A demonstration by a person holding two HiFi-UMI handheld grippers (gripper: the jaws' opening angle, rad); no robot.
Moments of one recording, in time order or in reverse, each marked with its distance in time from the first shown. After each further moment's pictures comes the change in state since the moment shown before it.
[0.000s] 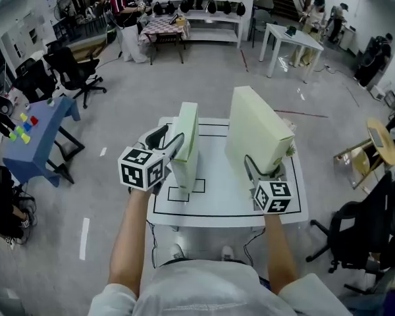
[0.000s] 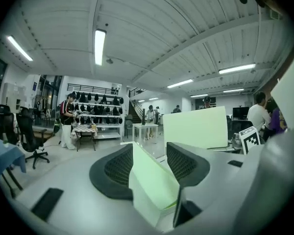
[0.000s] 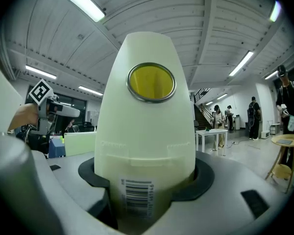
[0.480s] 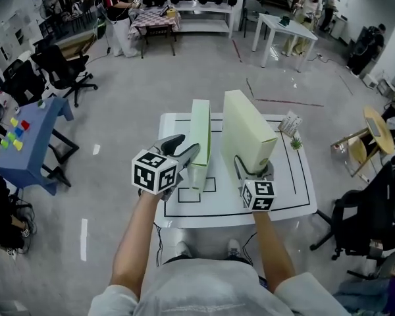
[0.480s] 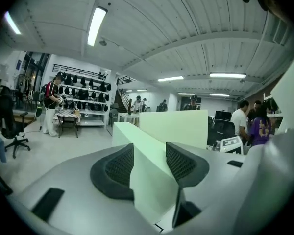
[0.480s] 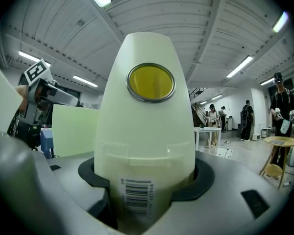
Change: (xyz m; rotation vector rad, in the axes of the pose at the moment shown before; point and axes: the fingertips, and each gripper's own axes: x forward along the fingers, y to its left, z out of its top) left arm 0.015 0.016 -0.055 -0.070 0.112 -0.212; right arm 0.059 0.063 -0.056 -0.036 0.055 -0.095
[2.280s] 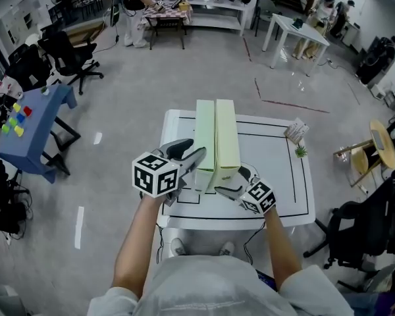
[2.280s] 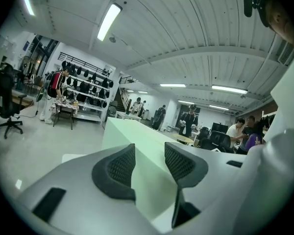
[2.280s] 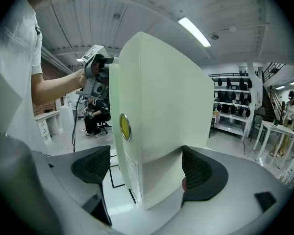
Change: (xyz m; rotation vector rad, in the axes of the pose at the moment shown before) left arm 0.007 -0.003 -0.002 -0.142 -0.043 -0.054; right arm 0.005 0.102 -0.066 -0.234 0.251 0.764
